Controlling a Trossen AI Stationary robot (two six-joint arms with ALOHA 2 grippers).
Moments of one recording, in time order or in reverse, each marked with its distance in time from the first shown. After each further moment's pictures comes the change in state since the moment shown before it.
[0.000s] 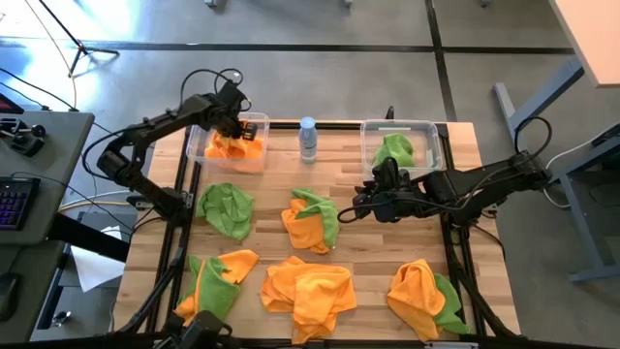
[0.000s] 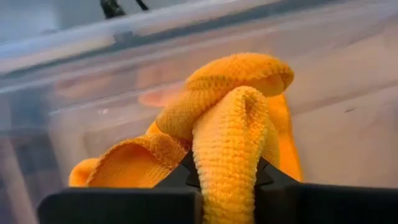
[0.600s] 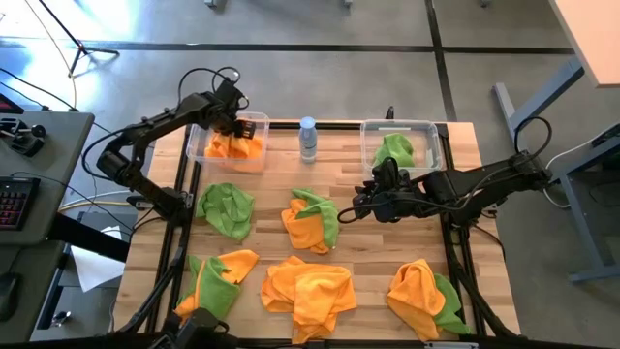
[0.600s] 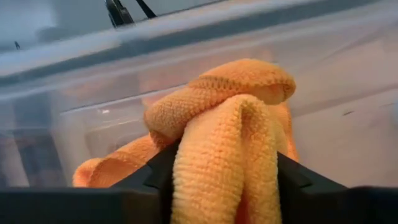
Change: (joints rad) left arm 0.028 -0.002 0.022 -0.028 0.021 0.011; right arm 0.000 0.000 0.000 -0.001 0.002 -0.008
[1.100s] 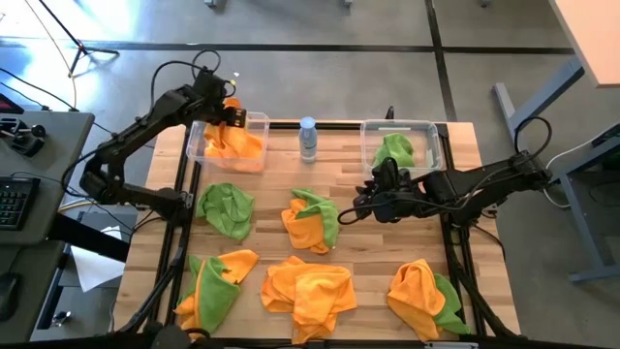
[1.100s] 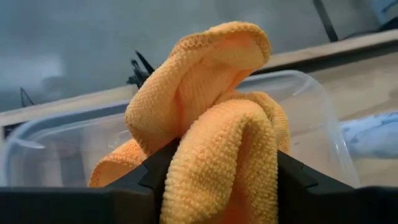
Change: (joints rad) left arm -0.003 -0.212 0.056 -0.034 -0.033 -0.009; right arm -0.001 0.000 0.000 -0.020 0.001 -0.028
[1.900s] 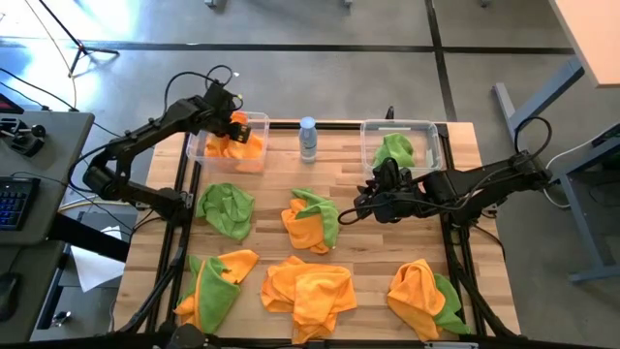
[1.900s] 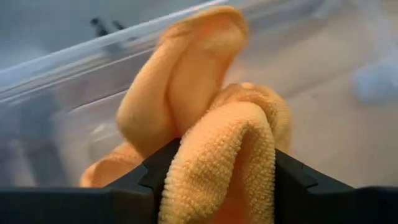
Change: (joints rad) left arm -0.020 0.050 -0.137 0.070 0.061 0.125; right arm 0.000 0.000 0.000 -0.020 0.008 0.008
